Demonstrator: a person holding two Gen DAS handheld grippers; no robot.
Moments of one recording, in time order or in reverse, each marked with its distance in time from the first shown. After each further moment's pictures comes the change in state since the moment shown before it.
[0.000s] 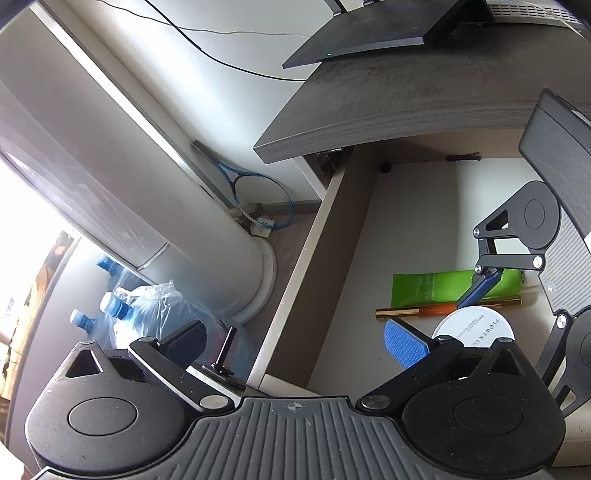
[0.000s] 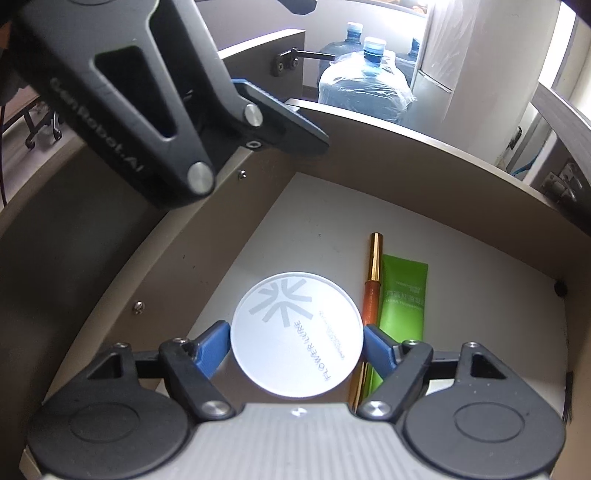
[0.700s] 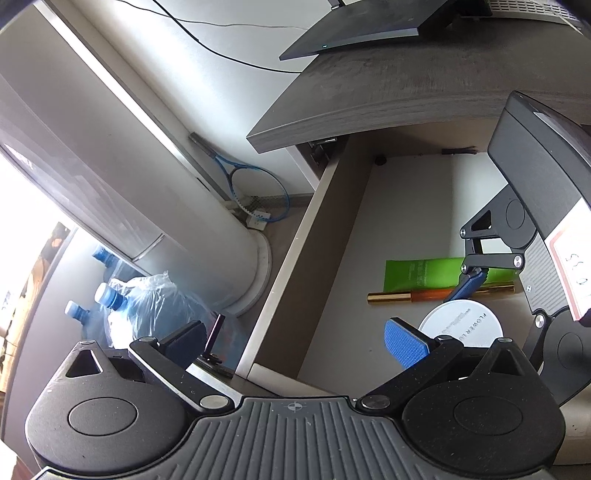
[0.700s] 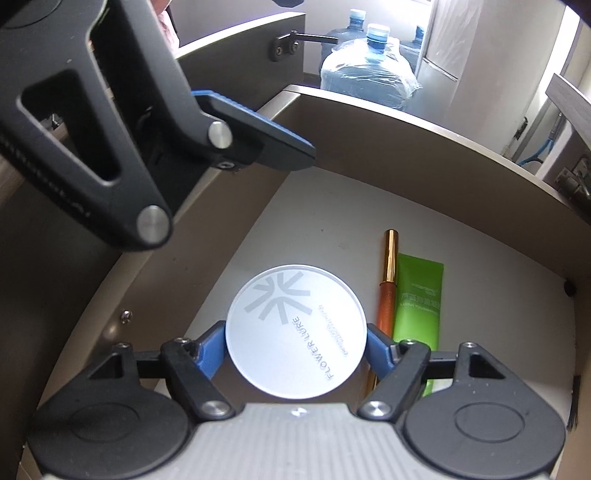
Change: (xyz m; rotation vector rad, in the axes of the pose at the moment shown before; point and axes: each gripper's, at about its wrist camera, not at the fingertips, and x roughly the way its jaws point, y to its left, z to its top) left arm 0.002 -0.006 -0.005 -0.018 0.018 -0.013; right arm 0.018 -0.006 0.006 0.023 0.042 0.000
